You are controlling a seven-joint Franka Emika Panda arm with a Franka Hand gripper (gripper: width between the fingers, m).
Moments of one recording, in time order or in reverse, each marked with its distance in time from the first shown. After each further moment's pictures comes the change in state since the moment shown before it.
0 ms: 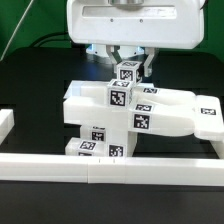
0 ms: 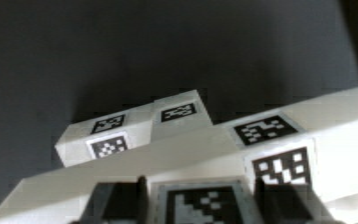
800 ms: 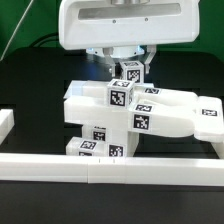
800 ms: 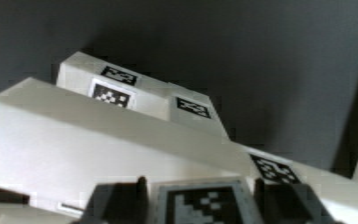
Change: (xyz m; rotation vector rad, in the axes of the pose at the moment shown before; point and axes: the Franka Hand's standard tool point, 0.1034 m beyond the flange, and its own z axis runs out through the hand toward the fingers) arm 0.002 0.004 0.000 -0.010 0.000 -0.520
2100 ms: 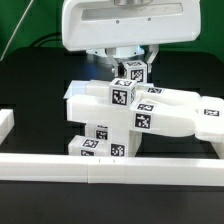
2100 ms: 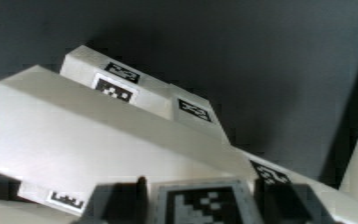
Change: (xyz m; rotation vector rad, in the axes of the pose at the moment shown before) arm -0.002 -0.001 0.000 0.003 -0.012 -0.153
